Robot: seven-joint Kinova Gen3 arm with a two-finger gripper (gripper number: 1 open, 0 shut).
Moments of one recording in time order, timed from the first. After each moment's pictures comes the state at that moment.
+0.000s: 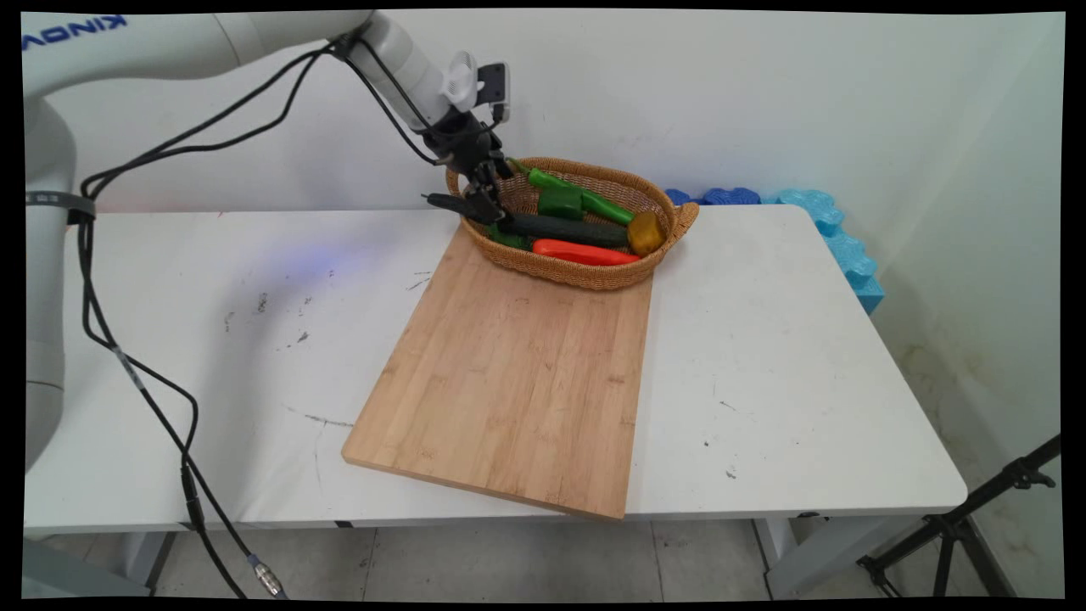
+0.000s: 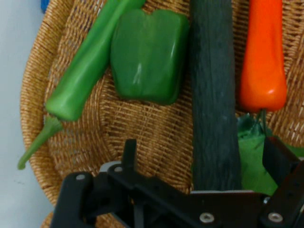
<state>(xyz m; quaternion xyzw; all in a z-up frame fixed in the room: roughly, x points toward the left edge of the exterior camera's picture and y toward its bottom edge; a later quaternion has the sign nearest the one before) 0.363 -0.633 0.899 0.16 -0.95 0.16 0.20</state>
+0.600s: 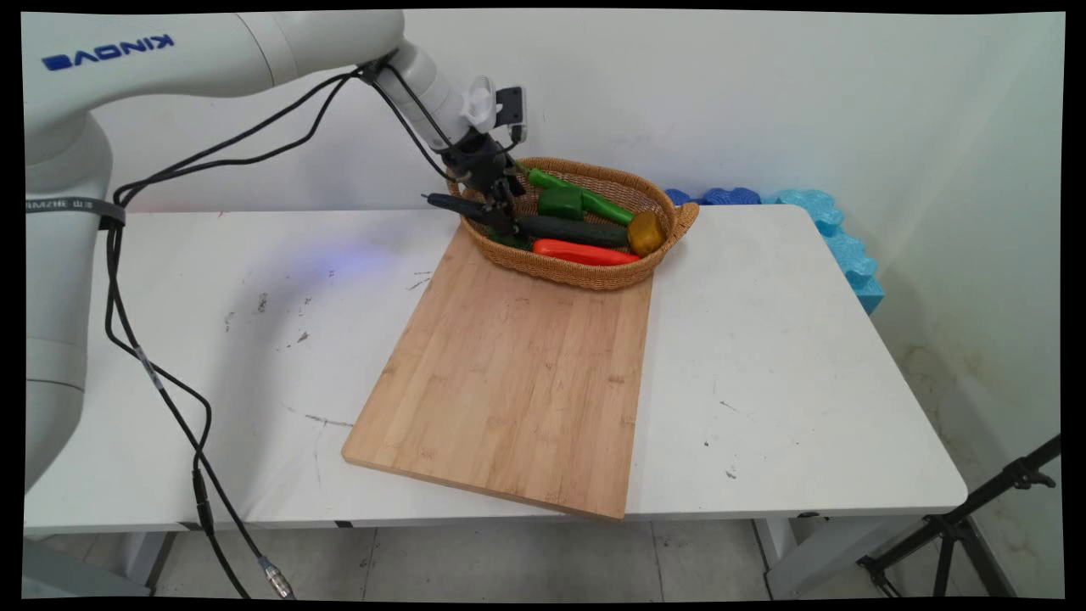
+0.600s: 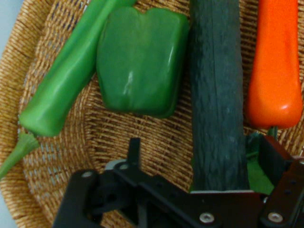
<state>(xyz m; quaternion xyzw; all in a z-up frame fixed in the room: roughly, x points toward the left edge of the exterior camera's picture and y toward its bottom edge) 0.348 -0.648 0.867 0.16 -0.95 0.15 0.20</state>
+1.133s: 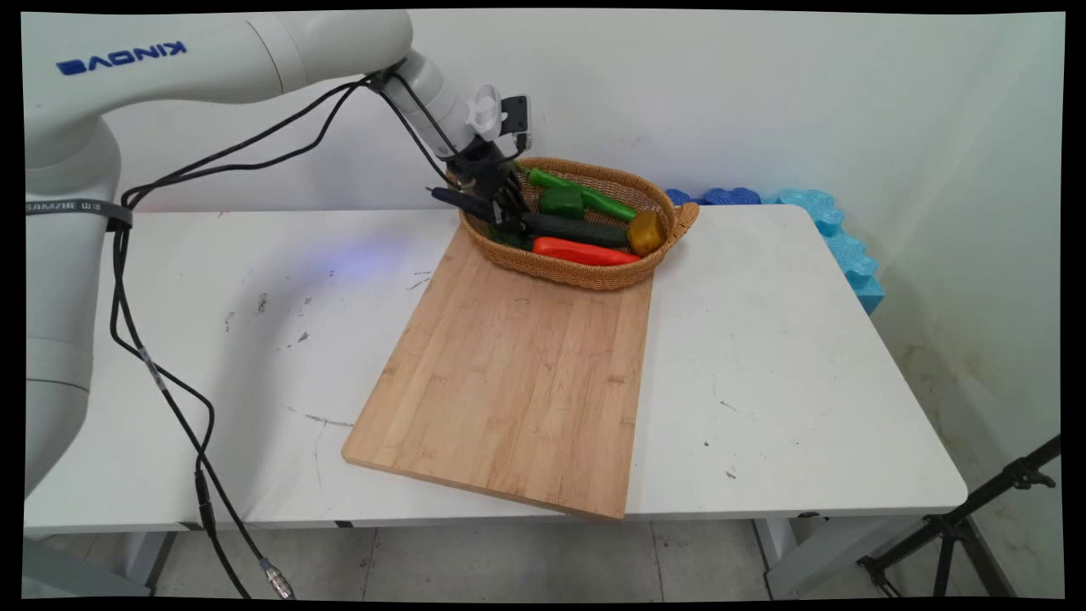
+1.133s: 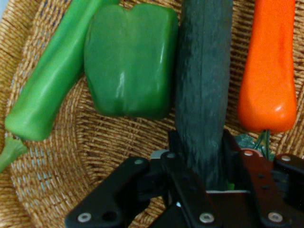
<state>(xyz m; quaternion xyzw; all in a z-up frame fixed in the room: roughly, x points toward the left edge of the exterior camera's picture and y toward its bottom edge) 0.343 -0.650 0.857 0.17 -0.95 0.15 0.20</state>
